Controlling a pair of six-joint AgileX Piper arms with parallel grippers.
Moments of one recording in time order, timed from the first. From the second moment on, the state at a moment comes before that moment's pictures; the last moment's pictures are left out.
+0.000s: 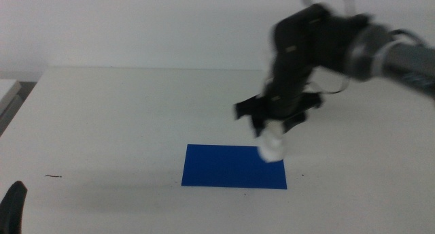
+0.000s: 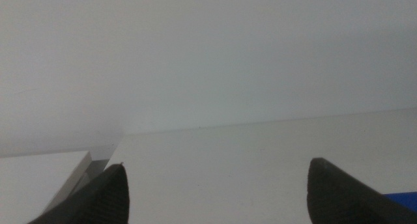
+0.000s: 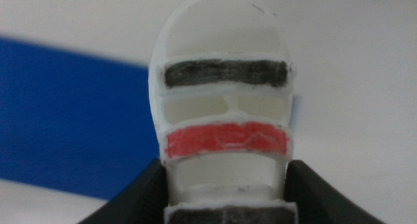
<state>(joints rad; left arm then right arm) -0.06 0.00 0.00 0.12 0.09 -0.08 0.59 2.03 -1.71 -0.10 1.12 0.44</state>
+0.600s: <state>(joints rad) -0.06 0.00 0.00 0.12 0.09 -0.08 0.73 2.18 -1.82 -0.11 1.17 -0.17</state>
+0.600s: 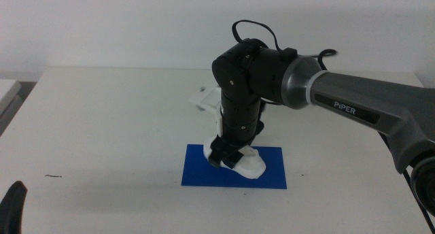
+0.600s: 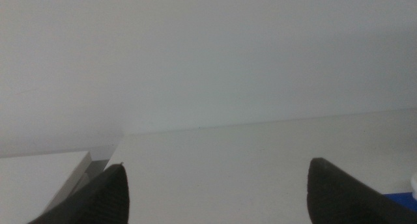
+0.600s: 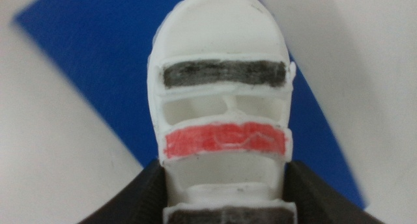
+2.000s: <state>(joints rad) -0.06 0.00 0.00 0.12 0.09 -0.08 0.63 1.57 -1.25 -0.13 0.69 -0.22</state>
